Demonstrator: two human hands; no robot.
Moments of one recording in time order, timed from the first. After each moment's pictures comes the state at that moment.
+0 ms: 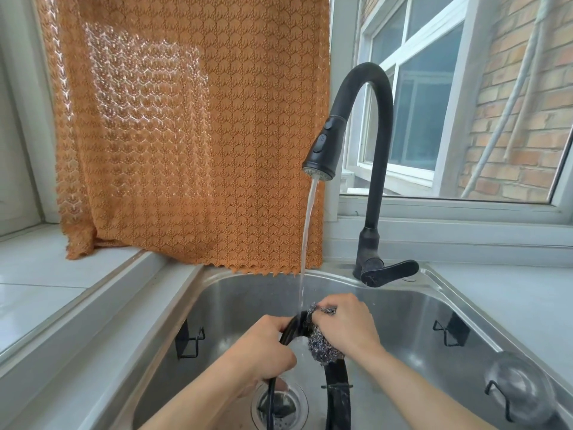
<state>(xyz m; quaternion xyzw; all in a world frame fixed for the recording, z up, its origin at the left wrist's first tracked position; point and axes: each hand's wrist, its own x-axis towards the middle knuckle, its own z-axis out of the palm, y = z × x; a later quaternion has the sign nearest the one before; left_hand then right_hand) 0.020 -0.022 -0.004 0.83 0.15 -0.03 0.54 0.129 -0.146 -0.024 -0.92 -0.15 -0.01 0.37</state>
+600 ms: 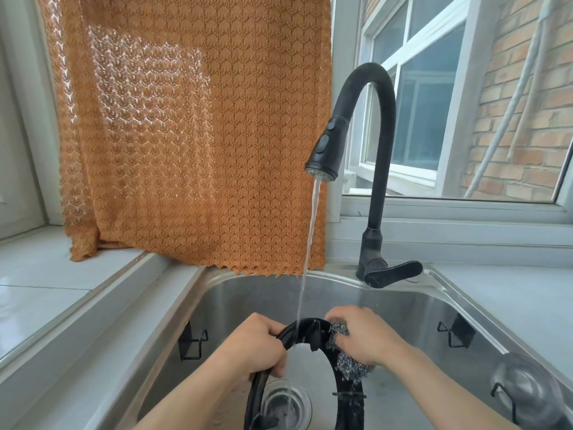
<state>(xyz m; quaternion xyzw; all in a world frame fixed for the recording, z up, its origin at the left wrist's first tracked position) 0.029 0.004 -0.011 0.86 0.20 -0.04 0.46 0.148 -0.176 -0.025 -0.95 -0.27 0.06 0.15</state>
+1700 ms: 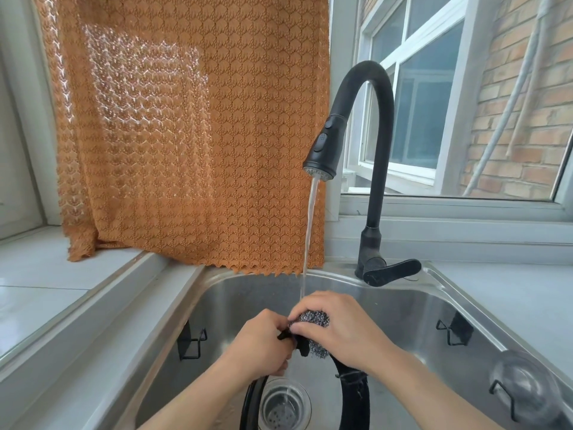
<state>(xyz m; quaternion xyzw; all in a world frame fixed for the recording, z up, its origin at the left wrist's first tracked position) 0.042 0.003 -0.032 0.87 0.12 0.04 0.48 0.121 -0.158 -0.009 -0.82 -0.46 -0.06 0.33</state>
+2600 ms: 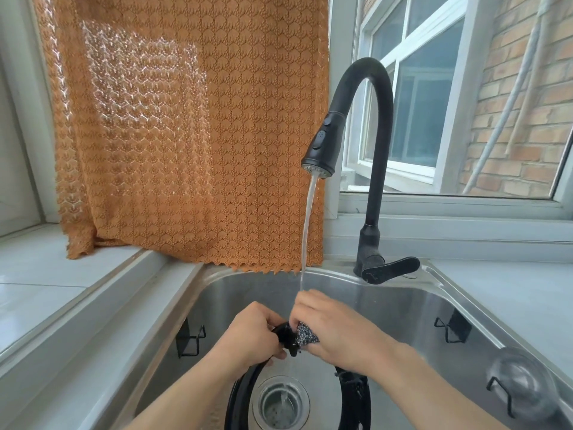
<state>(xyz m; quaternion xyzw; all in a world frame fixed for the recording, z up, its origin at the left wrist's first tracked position) 0.042 0.010 -0.024 0.87 0.15 0.03 0.46 0.123 -0.158 -0.012 -0.81 -0.57 -0.11 0.10</state>
